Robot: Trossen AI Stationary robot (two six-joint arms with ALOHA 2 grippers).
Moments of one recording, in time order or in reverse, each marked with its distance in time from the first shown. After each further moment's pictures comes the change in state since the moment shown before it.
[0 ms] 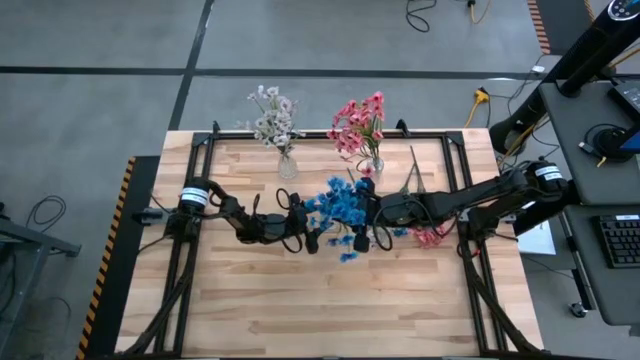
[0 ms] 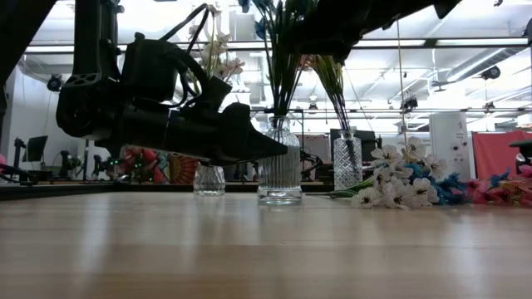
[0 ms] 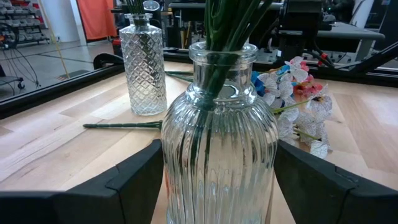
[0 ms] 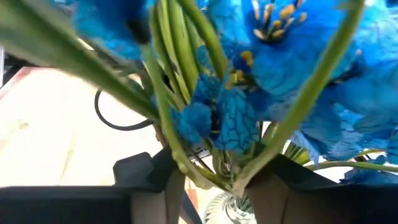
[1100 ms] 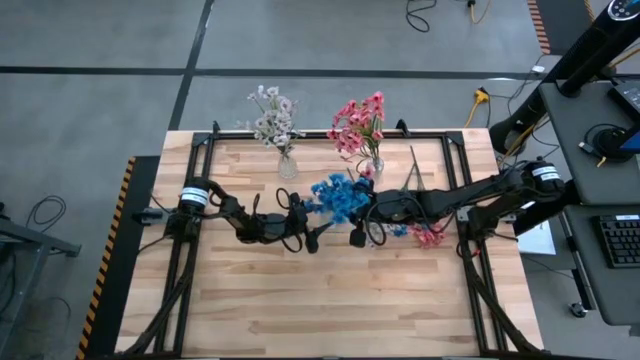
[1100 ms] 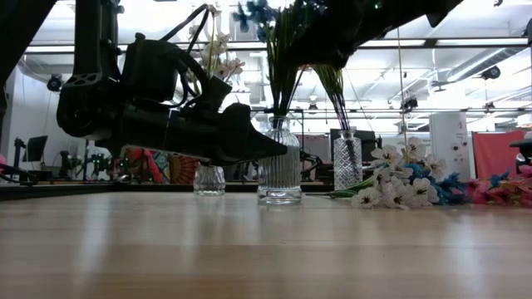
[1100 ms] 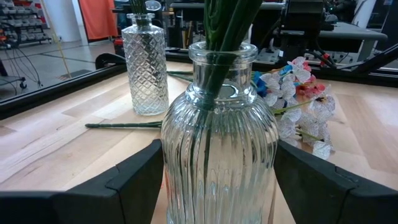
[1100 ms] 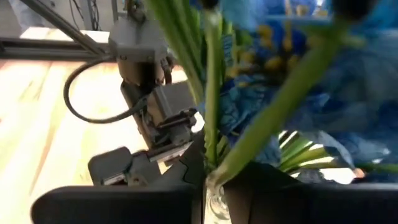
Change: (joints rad) left arm 0.000 0.000 0.000 -0.001 0.000 -0.001; right arm -0.044 0.026 0.000 0.001 0.006 0.002
